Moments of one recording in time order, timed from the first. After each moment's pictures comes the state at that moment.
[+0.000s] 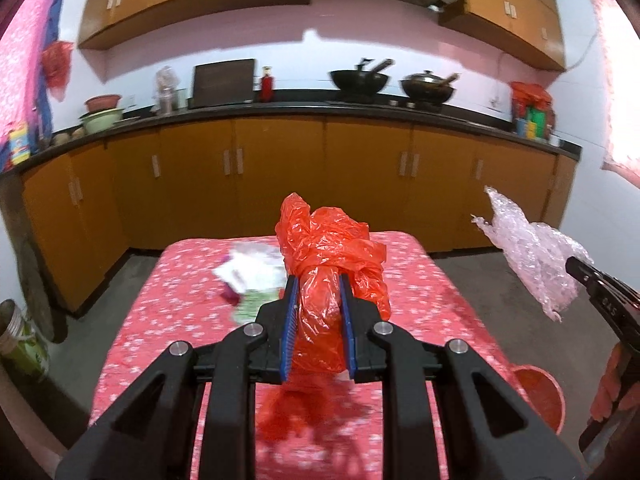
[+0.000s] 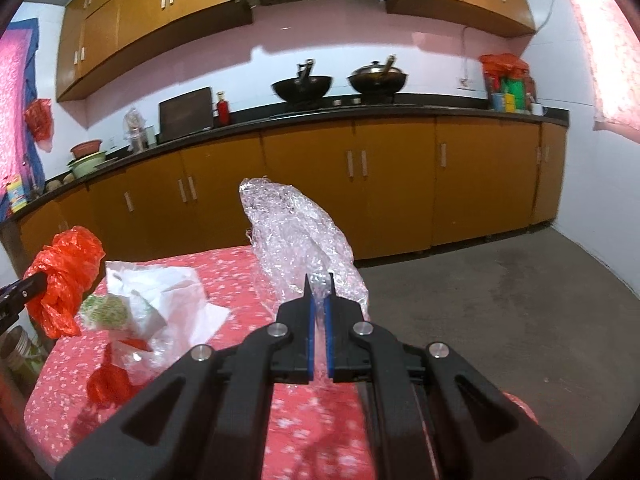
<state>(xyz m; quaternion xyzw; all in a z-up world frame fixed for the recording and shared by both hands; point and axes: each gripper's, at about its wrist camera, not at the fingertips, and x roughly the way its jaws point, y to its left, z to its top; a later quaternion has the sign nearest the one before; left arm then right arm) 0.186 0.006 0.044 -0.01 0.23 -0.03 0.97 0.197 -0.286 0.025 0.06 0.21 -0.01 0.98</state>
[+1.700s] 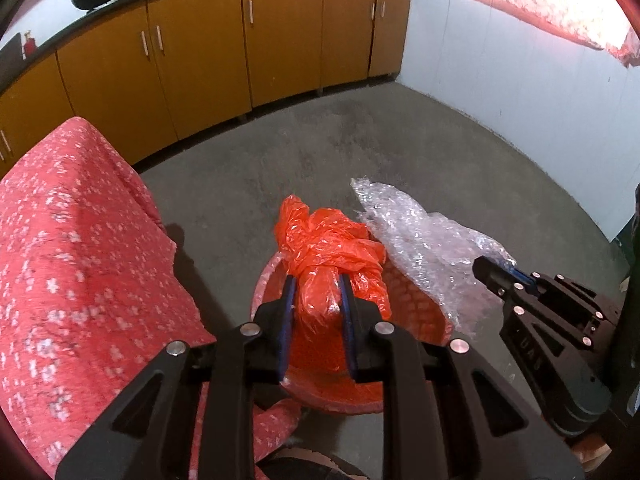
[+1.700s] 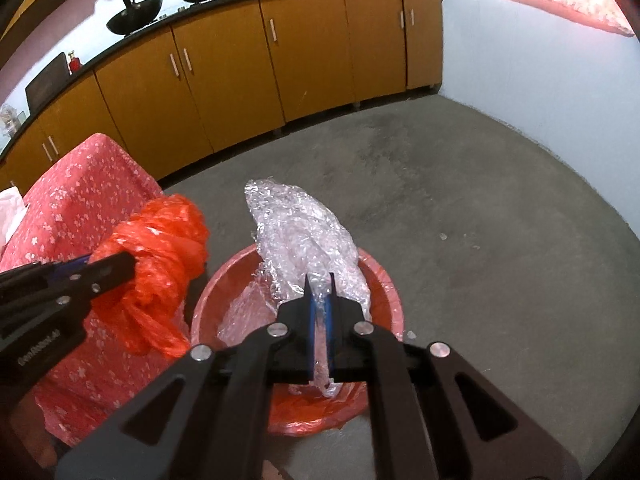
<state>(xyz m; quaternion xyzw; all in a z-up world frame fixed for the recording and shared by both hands) 0.171 -0.364 -0.130 0.13 0.41 -0.30 0.85 0.106 -0.531 -0.187 0.15 0.38 -0.17 0.90</state>
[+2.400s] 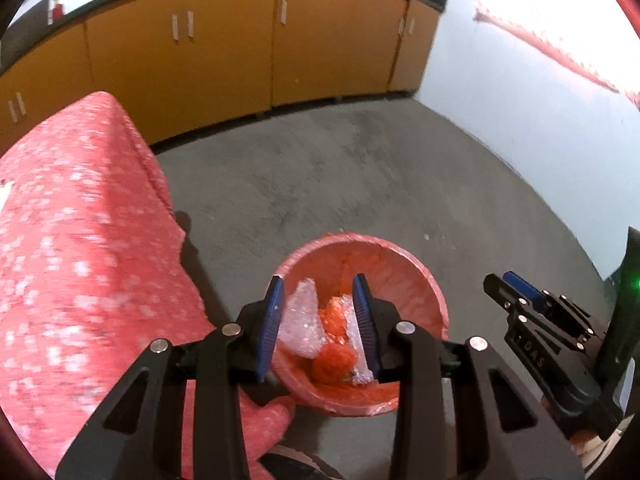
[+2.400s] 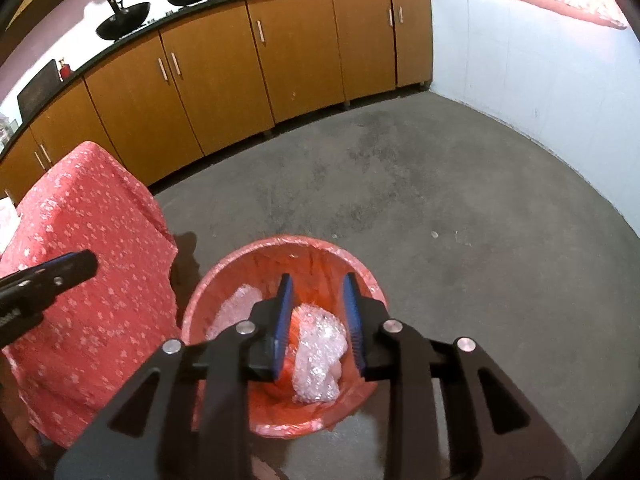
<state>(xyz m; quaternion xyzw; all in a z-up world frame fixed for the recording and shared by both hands) 0.185 -0.332 -0.109 0.06 0.42 -0.28 0.86 0.104 -0.533 -0.174 0.15 0.37 -0.19 0.90</state>
